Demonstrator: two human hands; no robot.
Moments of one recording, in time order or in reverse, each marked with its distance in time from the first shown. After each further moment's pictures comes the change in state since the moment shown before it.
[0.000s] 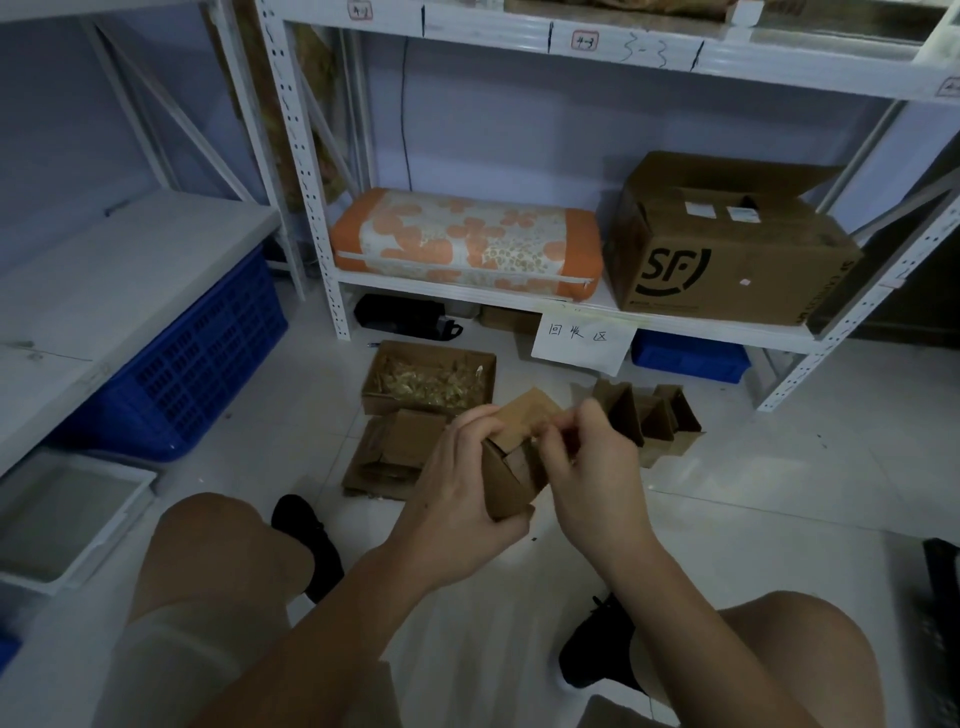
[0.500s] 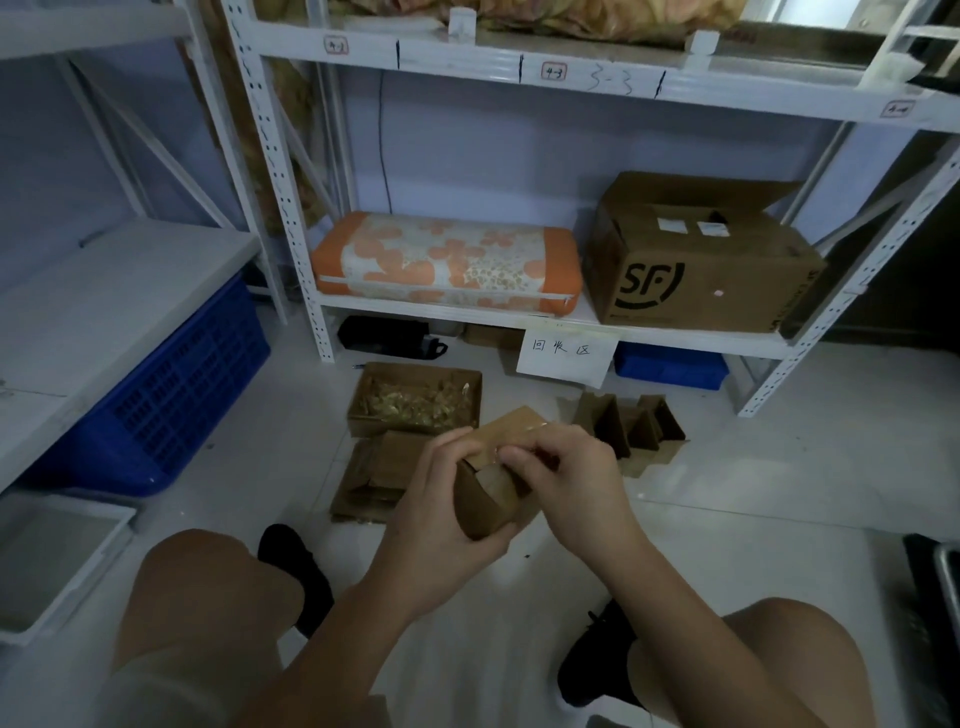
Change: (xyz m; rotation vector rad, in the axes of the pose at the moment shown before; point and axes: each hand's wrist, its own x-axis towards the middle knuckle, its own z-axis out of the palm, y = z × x) left_hand -0.001 0.002 -0.011 -0.133 0.055 -0.067; right_hand 0.015 0.000 -0.004 0.014 -0.099 -0.118
